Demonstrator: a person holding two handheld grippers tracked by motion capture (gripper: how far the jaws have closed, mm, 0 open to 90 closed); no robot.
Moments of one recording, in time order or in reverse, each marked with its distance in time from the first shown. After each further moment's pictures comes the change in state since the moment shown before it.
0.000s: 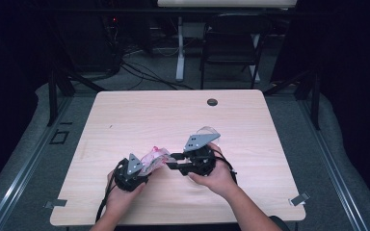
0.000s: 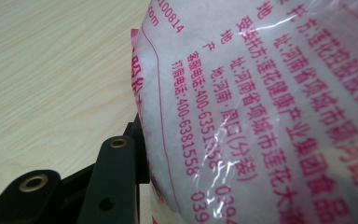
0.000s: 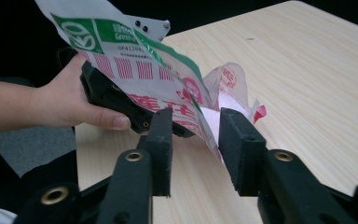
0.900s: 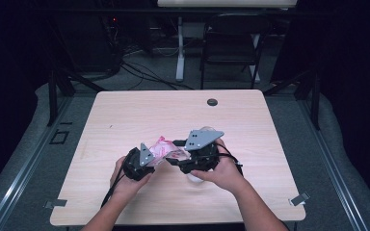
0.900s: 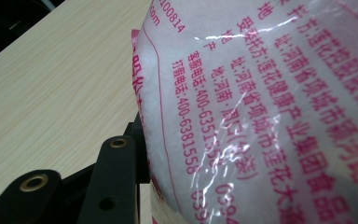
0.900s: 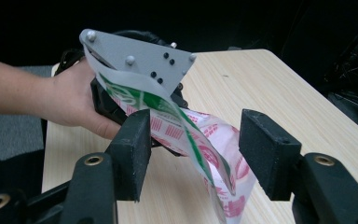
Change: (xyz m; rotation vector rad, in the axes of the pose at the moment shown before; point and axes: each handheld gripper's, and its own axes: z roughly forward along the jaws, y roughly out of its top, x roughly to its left) left arm -0.004 0.042 0.009 0.014 0.047 0.179; right arm 0.008 0.026 -0.022 -0.051 -0.089 -0.227
